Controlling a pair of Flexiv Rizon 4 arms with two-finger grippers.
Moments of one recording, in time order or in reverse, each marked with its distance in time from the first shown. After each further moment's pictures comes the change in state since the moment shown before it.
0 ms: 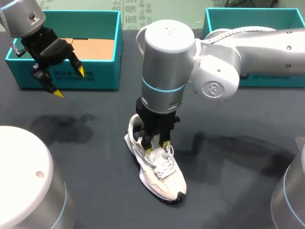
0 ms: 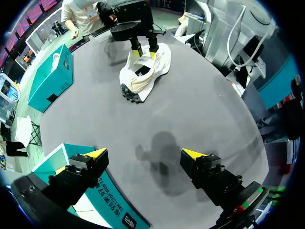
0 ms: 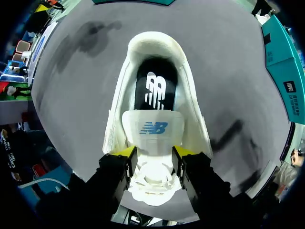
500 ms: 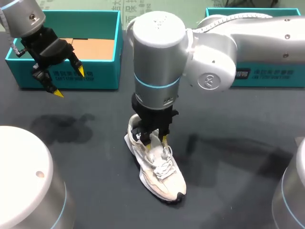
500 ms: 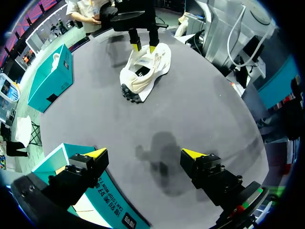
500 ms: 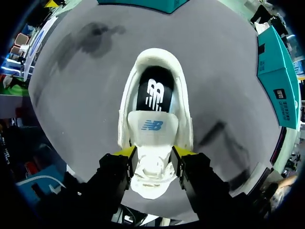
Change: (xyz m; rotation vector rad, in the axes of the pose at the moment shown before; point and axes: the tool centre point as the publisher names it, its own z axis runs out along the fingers) left arm 0.000 0.000 0.000 0.000 0.000 0.000; right arm 0.001 0.004 -0.023 -0.020 -0.076 -0.046
